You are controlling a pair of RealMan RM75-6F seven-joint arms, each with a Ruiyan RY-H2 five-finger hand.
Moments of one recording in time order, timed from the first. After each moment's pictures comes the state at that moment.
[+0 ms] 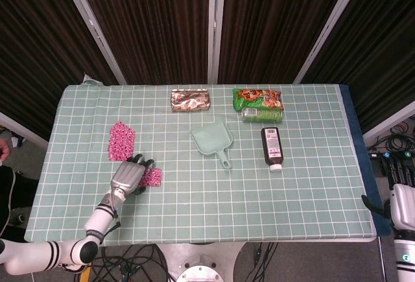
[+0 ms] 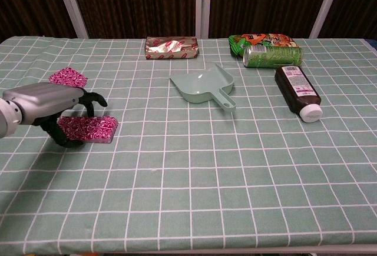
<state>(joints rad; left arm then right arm) -0.67 -1.58 -0.04 -1.51 0.92 0.97 0.56 0.04 -1.13 0.13 -1.61 -1.32 1.43 0.07</state>
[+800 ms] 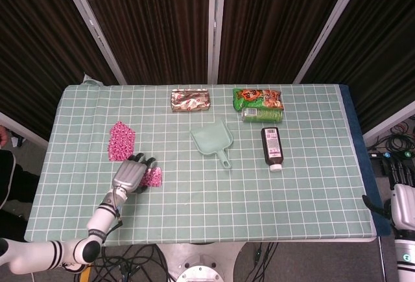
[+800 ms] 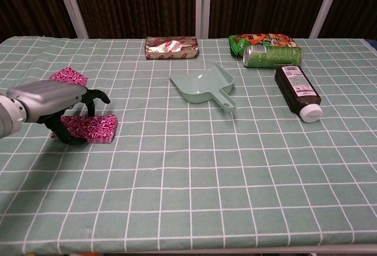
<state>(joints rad) -0.67 -1.60 -0.05 -1.49 0.92 0.99 0.57 0.04 -1.13 0.13 -1.60 -1.32 1.43 0.08</state>
